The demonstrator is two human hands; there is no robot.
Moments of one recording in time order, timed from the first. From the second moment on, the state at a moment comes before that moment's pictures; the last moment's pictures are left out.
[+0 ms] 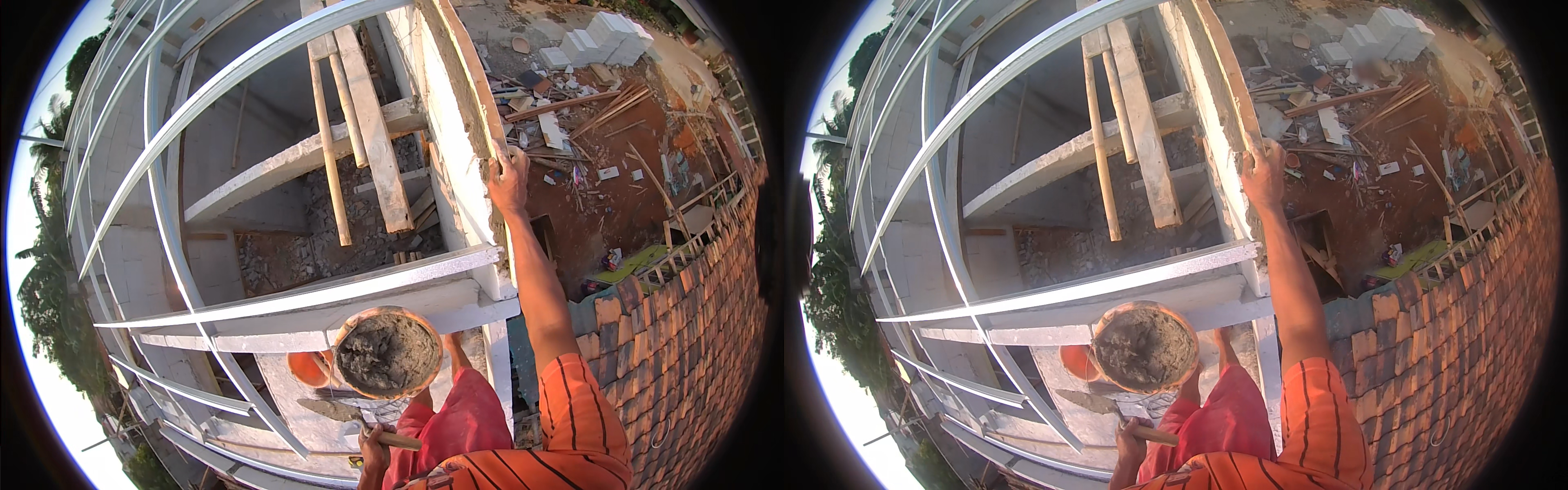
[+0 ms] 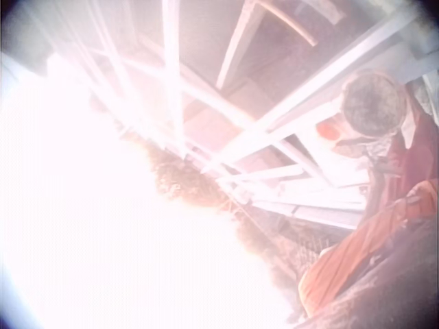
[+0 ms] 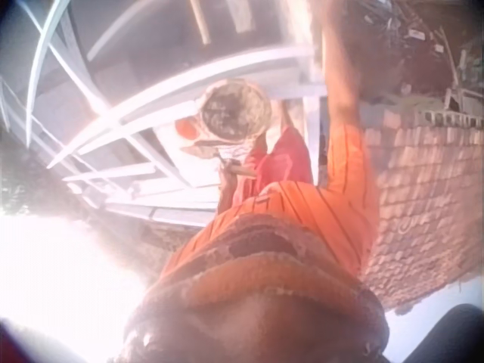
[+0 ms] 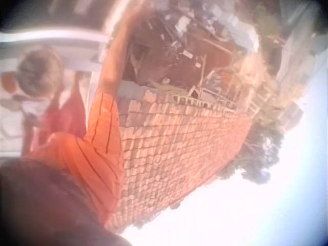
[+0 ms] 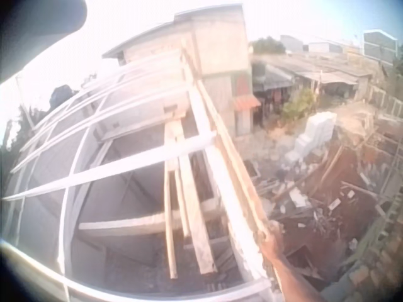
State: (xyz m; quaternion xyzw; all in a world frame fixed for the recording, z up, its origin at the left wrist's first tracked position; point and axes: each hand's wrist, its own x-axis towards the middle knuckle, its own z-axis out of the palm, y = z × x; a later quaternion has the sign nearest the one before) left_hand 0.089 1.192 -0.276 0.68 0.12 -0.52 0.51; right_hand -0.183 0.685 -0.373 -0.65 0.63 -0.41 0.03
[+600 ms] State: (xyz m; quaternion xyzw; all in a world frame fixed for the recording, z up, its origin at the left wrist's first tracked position) left_hand 0.093 1.192 -0.283 0.67 0.12 -0.51 0.53; right_hand -0.184 0.788 -0.398 -0.67 0.63 -0.39 0.03
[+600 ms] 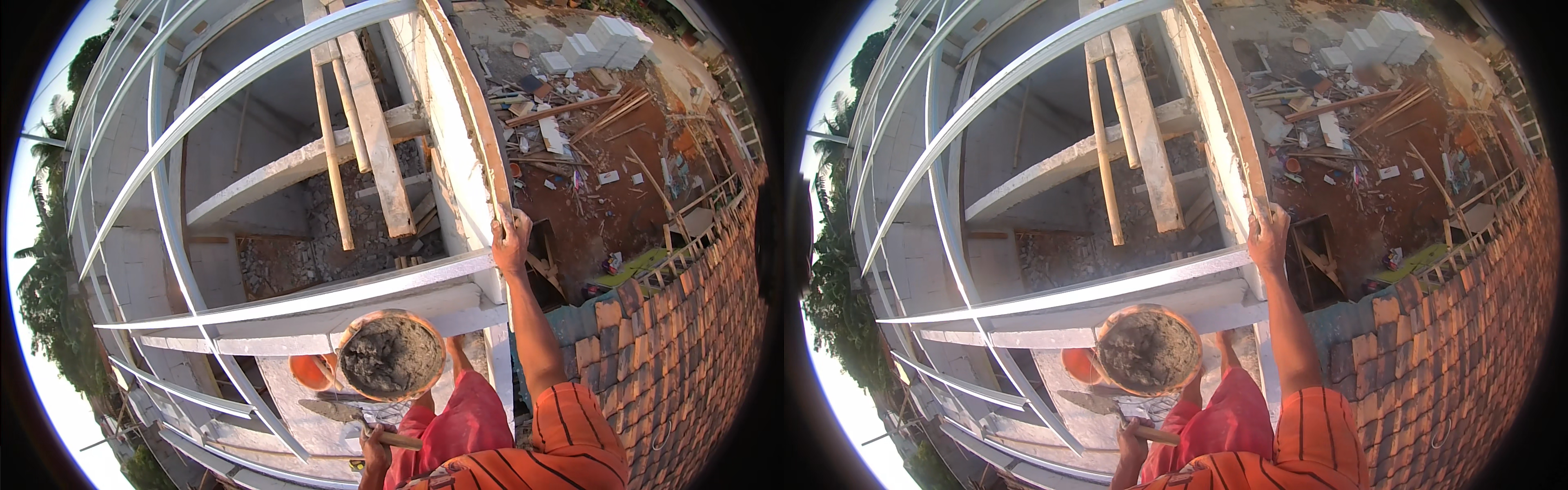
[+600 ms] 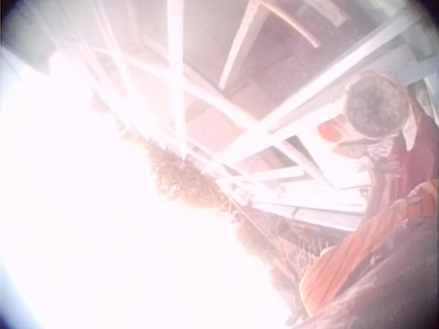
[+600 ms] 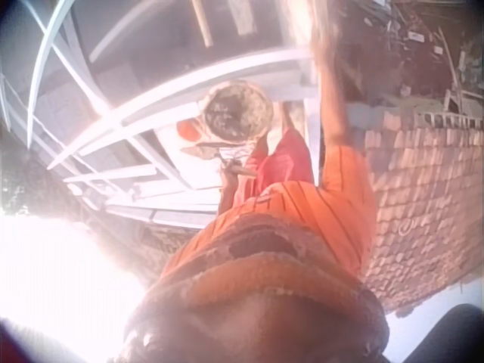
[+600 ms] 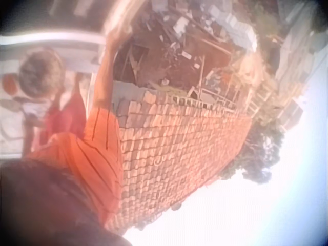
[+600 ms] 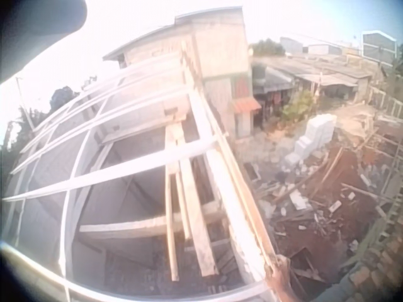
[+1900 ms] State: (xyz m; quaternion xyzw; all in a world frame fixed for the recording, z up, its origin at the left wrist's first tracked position) left_hand 0.200 1.345 -0.284 0.66 0.11 -0.40 0.63; right_hand 0.129 0.963 -0.237 -0.62 0.50 -0.52 0.33
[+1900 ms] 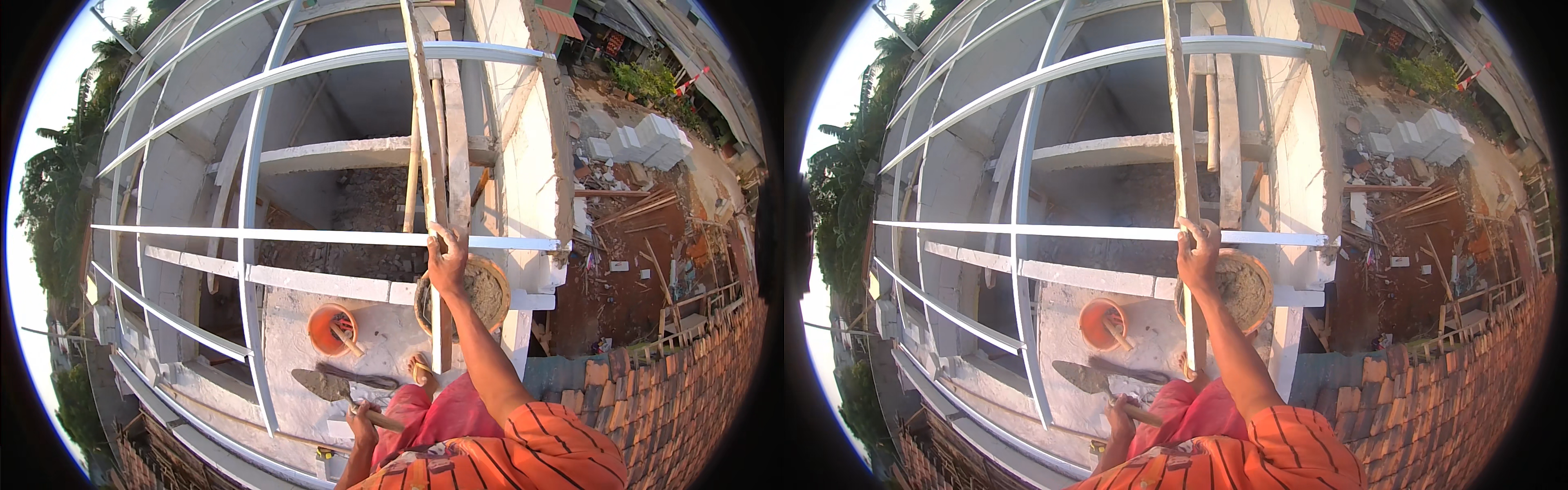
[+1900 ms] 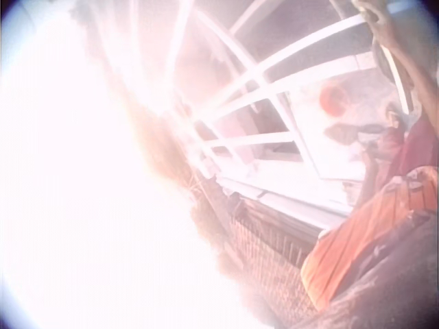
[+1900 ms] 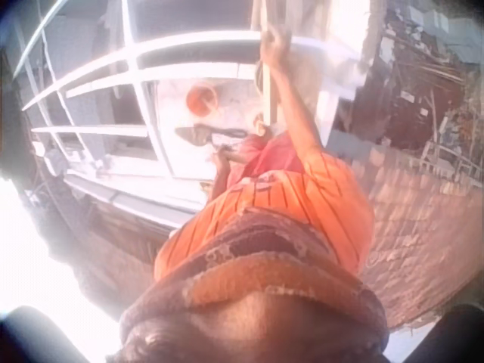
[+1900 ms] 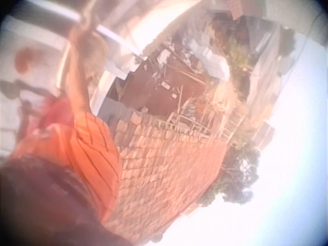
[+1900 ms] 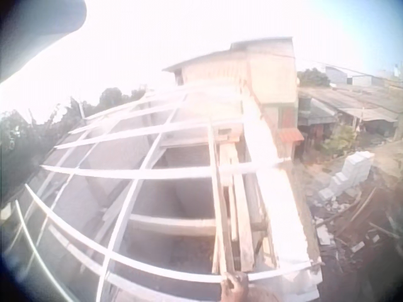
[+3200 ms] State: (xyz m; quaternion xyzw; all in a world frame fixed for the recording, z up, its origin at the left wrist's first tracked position) left_hand 0.196 1.458 -0.307 0.65 0.26 -0.36 0.62; right_hand 0.280 1.059 -0.366 -0.81 0.41 -0.31 0.29
